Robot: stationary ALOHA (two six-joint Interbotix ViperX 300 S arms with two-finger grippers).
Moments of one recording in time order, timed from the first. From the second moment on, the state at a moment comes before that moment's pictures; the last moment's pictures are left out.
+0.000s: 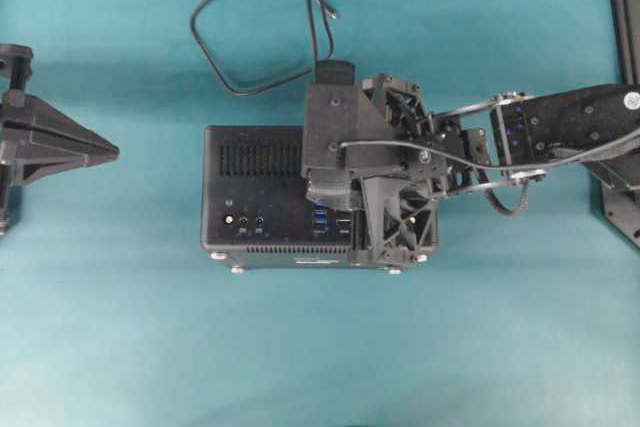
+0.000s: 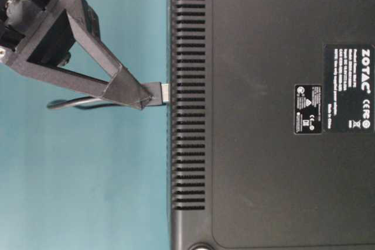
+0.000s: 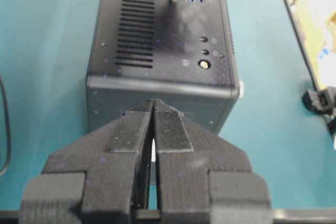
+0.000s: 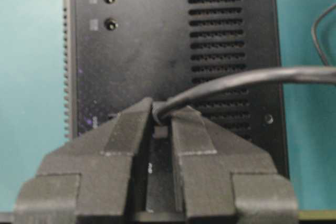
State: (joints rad) left arm -0.06 -0.92 0.98 0.01 0.20 -0.13; right arm 0.15 -0.09 0.23 -0.15 0.80 0.28
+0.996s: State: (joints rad) left arm -0.06 -0.92 0.98 0.01 0.20 -0.13; right arm 0.15 -0.09 0.23 -0.15 0.79 0.28
